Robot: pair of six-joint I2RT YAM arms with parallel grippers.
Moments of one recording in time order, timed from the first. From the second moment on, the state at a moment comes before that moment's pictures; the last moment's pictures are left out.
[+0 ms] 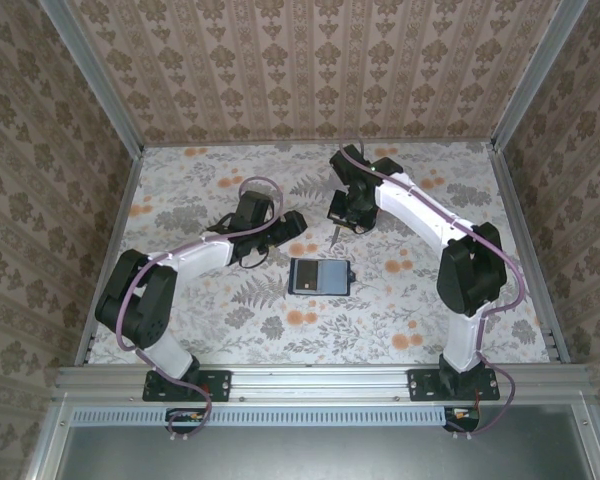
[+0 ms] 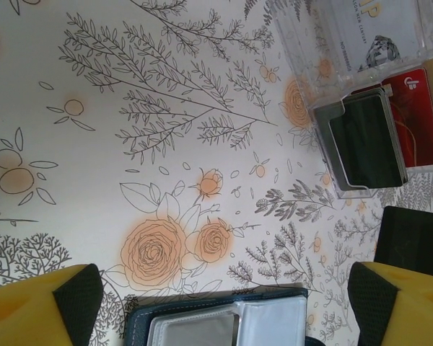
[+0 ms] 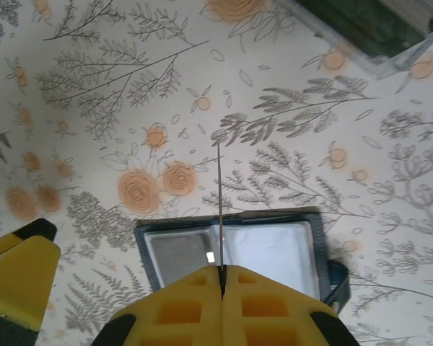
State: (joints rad) left arm -0.56 1.63 0.93 -0.07 0.22 -0.86; right arm 0.49 1.90 1.69 -1.03 -0.09 0.86
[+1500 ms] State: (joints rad) left arm -0.47 1.79 0.83 0.54 0.80 -1.14; right arm 0.35 1.70 1.19 -0.30 -0.69 0.90
